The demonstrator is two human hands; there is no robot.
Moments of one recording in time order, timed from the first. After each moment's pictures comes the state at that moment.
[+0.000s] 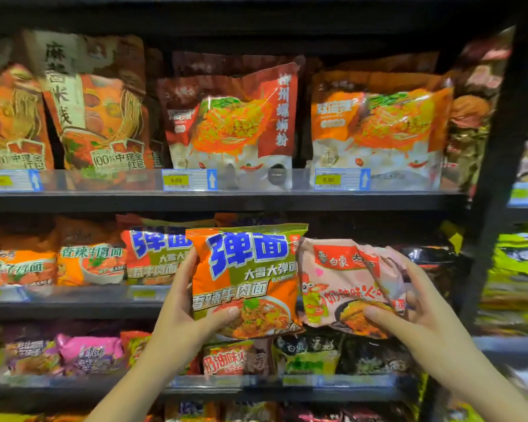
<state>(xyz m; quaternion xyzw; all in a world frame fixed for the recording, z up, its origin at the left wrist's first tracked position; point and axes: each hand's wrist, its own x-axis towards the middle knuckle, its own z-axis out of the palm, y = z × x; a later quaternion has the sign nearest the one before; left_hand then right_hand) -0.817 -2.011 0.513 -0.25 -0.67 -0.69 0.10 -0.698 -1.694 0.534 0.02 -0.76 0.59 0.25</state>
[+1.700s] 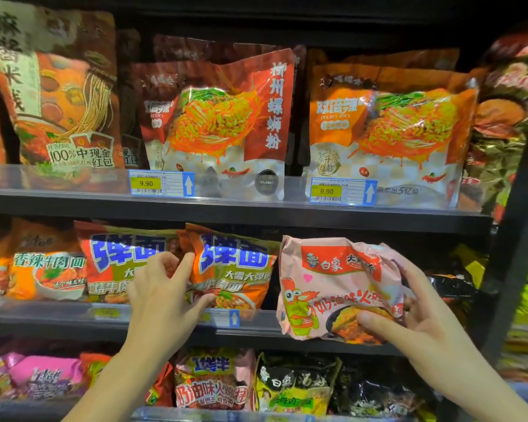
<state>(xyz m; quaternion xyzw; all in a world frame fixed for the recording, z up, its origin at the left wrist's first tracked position) -0.901 -1.981 0.518 -0.12 -0.91 -0.18 0.35 -0.742 -1.664 0.557 0.08 -0.76 0.60 0.24</state>
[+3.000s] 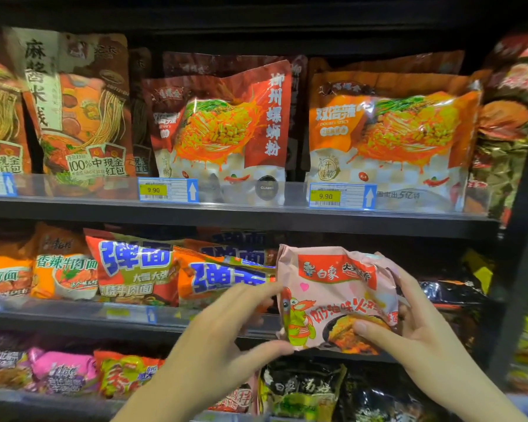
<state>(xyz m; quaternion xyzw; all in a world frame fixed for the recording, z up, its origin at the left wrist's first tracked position) -0.818 -1.939 0.541 -0.42 -0.80 -0.34 0.26 -0.750 -1.656 0.547 0.11 -0.77 0.60 0.21</state>
